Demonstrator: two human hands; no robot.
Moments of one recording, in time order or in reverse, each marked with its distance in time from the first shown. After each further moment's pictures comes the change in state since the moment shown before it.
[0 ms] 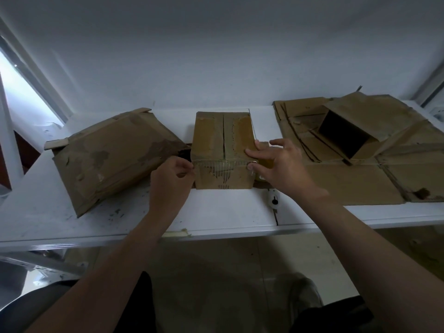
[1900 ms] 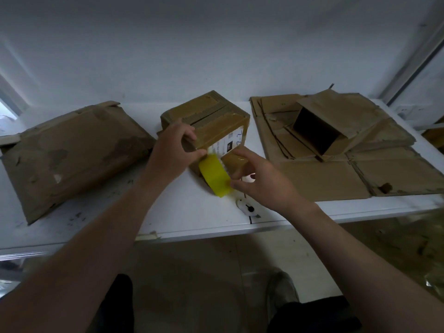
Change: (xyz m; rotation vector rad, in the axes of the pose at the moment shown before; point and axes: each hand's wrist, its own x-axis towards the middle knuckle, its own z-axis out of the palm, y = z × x) left_hand 0.066 0.023 0.058 0.040 -0.218 0.374; right_hand -0.033 -0.012 -0.030 0.250 -0.250 0.175
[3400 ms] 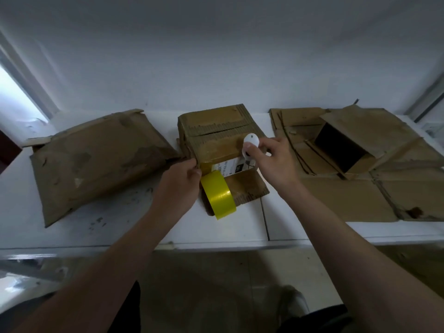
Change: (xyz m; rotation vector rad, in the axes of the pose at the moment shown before) left_hand -0.051 0.033 -0.034 0.011 -0.093 -0.426; right_hand 0.071 -0.011 0.011 0.275 0.259 0.144
